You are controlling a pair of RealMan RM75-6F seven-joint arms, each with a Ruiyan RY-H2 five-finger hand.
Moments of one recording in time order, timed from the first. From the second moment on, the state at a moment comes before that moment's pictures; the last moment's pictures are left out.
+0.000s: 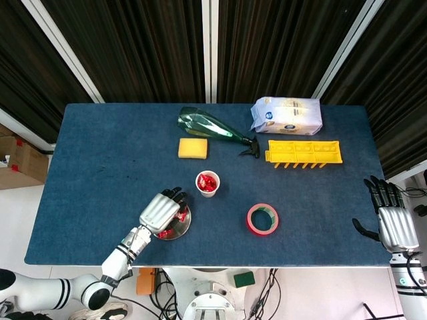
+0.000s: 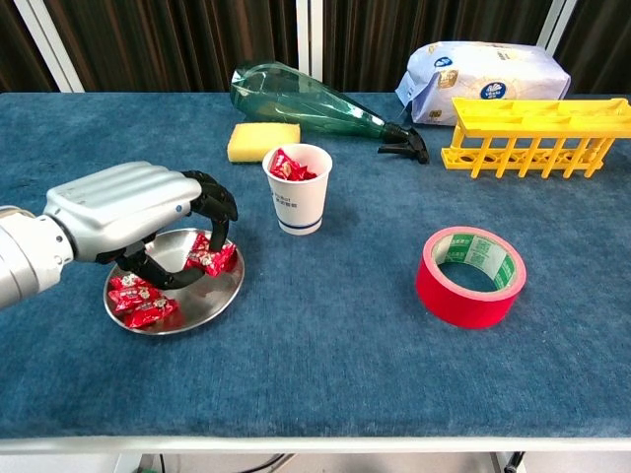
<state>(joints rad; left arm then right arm) -0.63 -1.62 0.00 -1.60 1.31 1.11 0.53 0.11 -1.18 0.07 -1.54 -1.50 1.46 0.07</state>
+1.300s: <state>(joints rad) -0.91 -1.69 -0.27 -1.57 0.95 1.03 0.71 0.11 -1.17 0.08 -1.54 -1.50 1.46 0.09</state>
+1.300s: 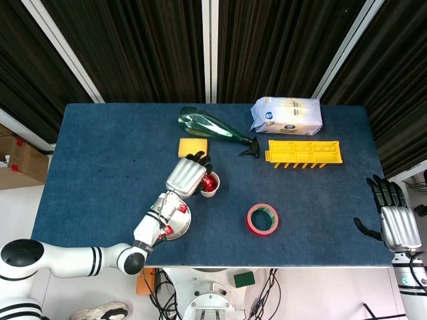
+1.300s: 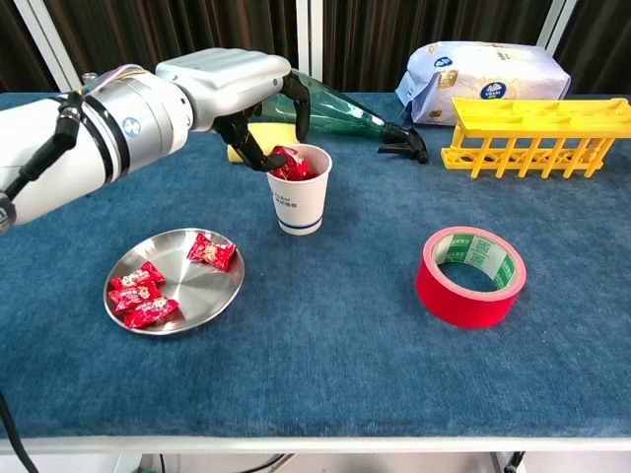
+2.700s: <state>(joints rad) -0.67 -1.62 0.04 -1.41 1.39 1.10 0.28 0.11 -1.18 0.07 -1.54 -1.49 1.45 0.06</state>
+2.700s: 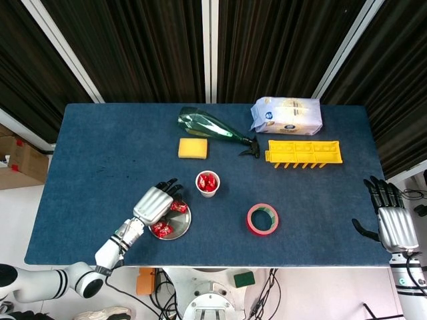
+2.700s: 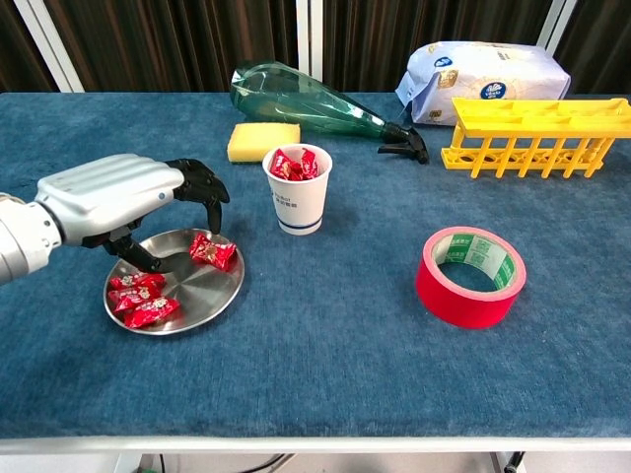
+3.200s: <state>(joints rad) -0.66 -1.65 0.01 -1.38 1.40 1.06 0.29 0.11 -1.18 0.07 -1.54 -1.49 1.45 0.06</state>
